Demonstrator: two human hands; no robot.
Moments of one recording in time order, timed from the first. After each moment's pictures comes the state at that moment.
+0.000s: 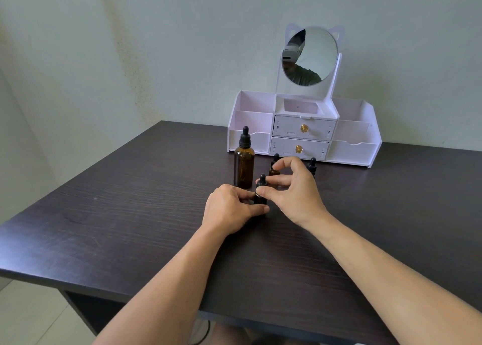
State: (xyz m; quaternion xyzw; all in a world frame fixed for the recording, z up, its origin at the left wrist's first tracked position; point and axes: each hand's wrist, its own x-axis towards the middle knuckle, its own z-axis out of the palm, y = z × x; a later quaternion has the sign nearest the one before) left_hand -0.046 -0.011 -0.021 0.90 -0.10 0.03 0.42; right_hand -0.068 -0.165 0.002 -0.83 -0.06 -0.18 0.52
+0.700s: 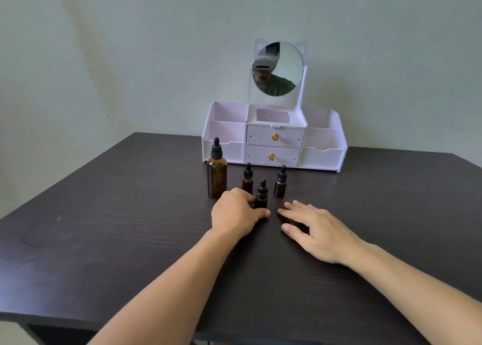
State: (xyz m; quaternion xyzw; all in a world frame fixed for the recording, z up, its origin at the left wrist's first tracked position) left_hand -0.043 -0.075 -0.010 0.93 -0.11 0.04 0.34; right_hand -0.112 -0.263 -0.017 -0.98 -0.10 -0.05 0.17
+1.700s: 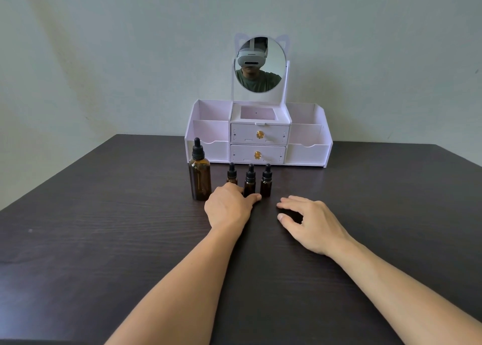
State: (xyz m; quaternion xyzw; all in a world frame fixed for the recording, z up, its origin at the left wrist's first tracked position) left_hand -0.028 -0.112 -0.007 0.96 -0.01 0.08 0.28; right_hand -0.102 -0.278 -0.024 -0.96 -0.01 -0.13 0.24
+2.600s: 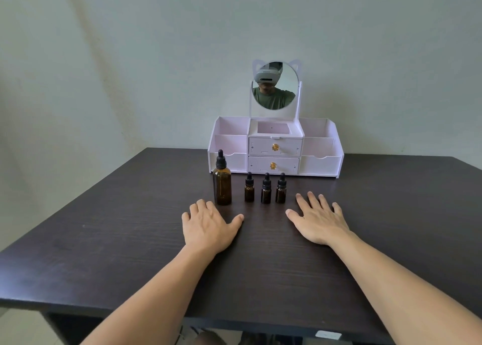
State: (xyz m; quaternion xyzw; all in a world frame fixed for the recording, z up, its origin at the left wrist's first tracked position) left_hand -0.060 -0.027 -0.017 0.99 -0.01 0.10 0.08; right_hand -0.080 -0.266 -0.020 -0.99 0.13 0.02 0.07
